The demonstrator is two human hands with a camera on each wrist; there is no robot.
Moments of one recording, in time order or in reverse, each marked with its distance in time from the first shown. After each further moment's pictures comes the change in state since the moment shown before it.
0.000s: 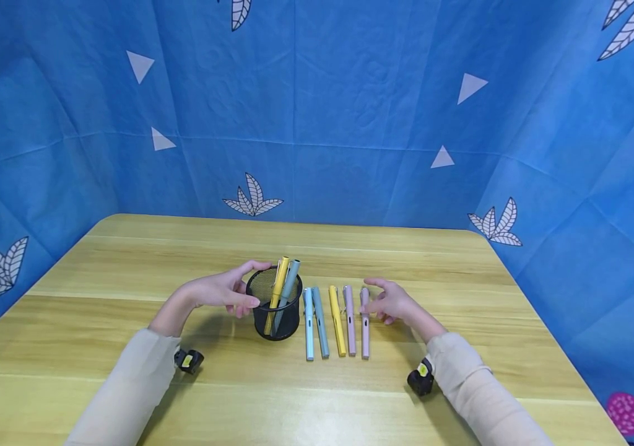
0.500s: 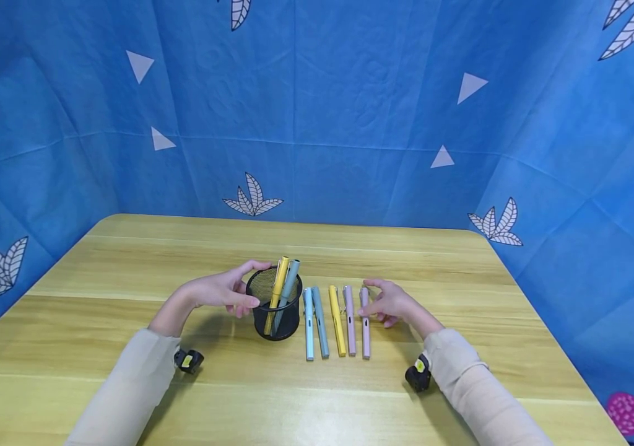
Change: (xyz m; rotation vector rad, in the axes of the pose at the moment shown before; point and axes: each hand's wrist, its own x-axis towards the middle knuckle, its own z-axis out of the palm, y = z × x) left_hand 0.001 -0.001 -0.001 0.004 0.002 0.004; right_hand 0.001 -0.006 0.000 -0.057 -0.038 0.053
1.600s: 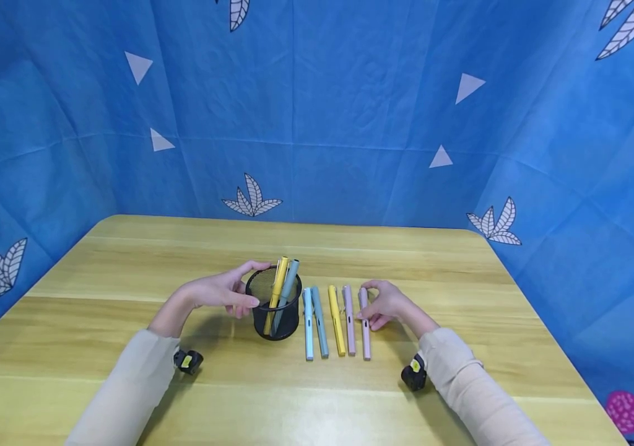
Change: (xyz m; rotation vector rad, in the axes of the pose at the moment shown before) left_hand 0.000 0.001 0.000 0.018 0.009 -0.015; right_hand 0.001 -0.008 0.007 0.129 -0.011 0.074
